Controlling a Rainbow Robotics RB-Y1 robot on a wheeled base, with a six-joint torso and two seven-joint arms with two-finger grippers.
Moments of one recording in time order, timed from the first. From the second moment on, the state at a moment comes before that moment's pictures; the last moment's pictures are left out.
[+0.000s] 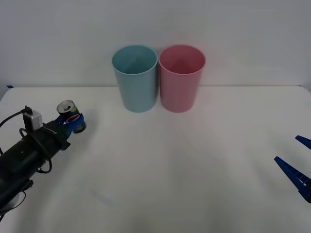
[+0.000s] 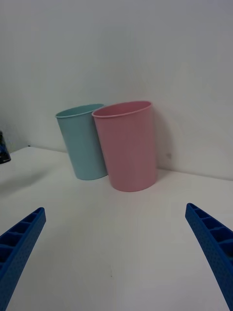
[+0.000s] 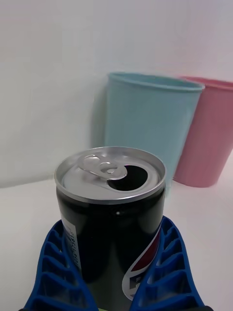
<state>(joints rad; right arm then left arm) 0.35 -0.40 -0.52 -1.66 0.96 -1.22 0.00 -0.01 0.43 0.14 -1.44 -1.00 -0.69 -0.09</state>
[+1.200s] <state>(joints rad) 0.35 -0.40 -0.52 -1.66 0.96 -1.22 0.00 -0.33 0.45 0.22 -1.62 -1.33 -0.72 0.63</state>
